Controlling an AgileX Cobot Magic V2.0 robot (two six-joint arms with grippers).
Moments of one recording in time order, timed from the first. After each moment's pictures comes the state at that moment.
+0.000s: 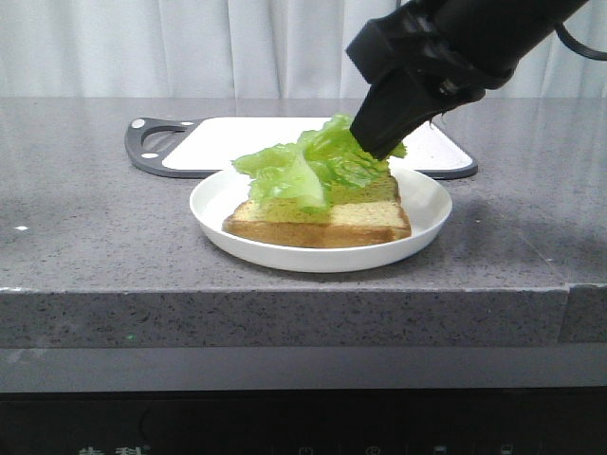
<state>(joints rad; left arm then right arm) -0.40 0.49 -0.51 0.65 0.35 -0.66 0.47 1.43 -0.99 0.52 0.44 -0.61</state>
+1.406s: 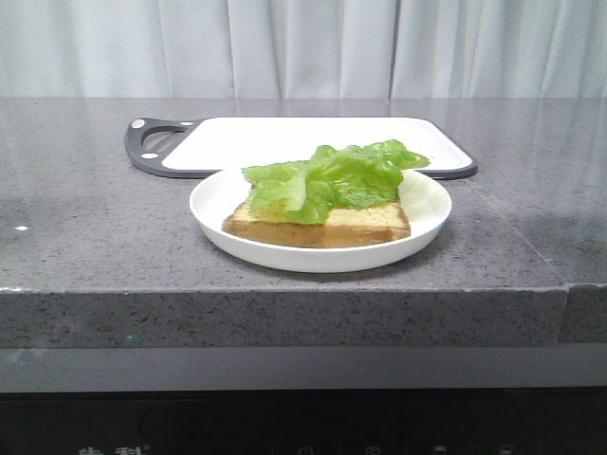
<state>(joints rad) -0.40 0.49 -0.50 0.65 0.38 -0.66 0.38 1.09 -0.98 0.51 0.56 -0.61</state>
